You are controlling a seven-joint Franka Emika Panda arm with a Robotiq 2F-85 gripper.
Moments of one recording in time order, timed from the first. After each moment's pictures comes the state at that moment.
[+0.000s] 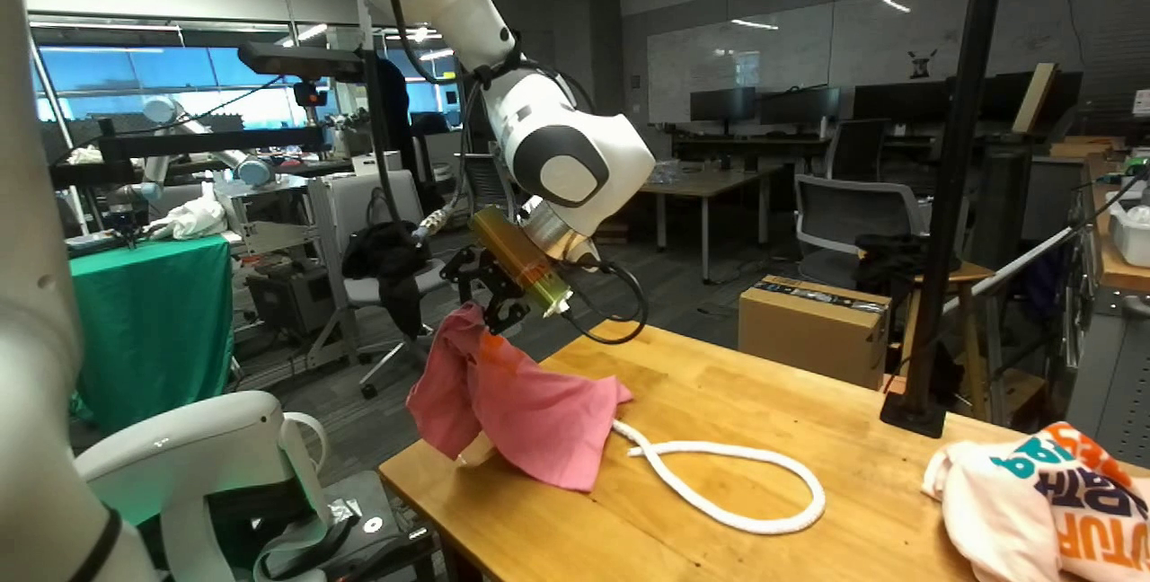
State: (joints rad) arm 0.15 0.18 0.23 -2.24 0.69 1.87 -0.72
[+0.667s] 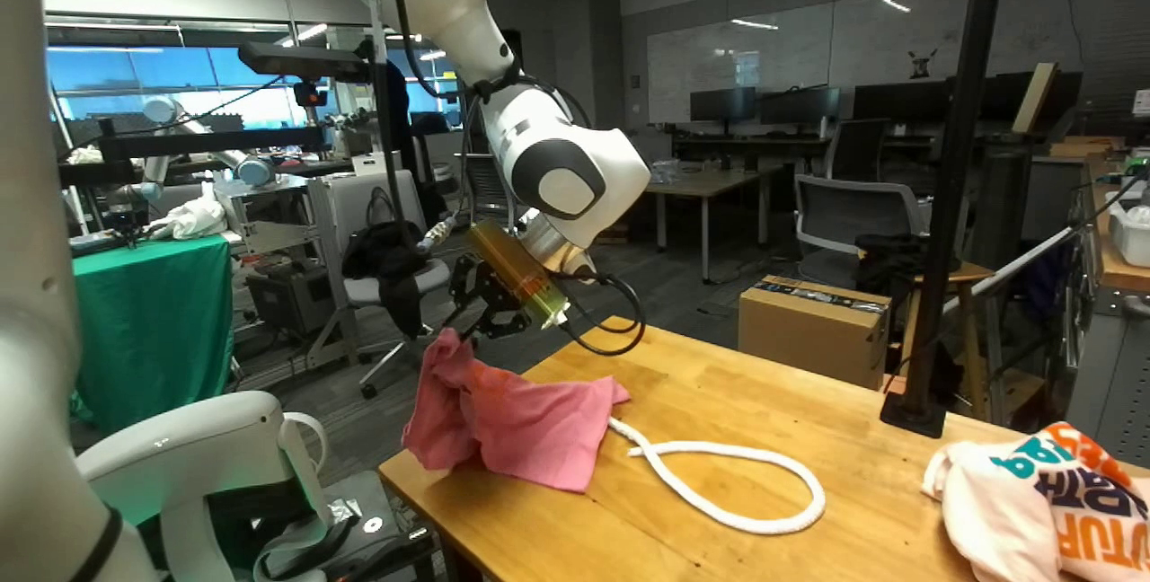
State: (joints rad) arm 0.16 0.21 0.23 -2.24 0.67 1.89 -0.72
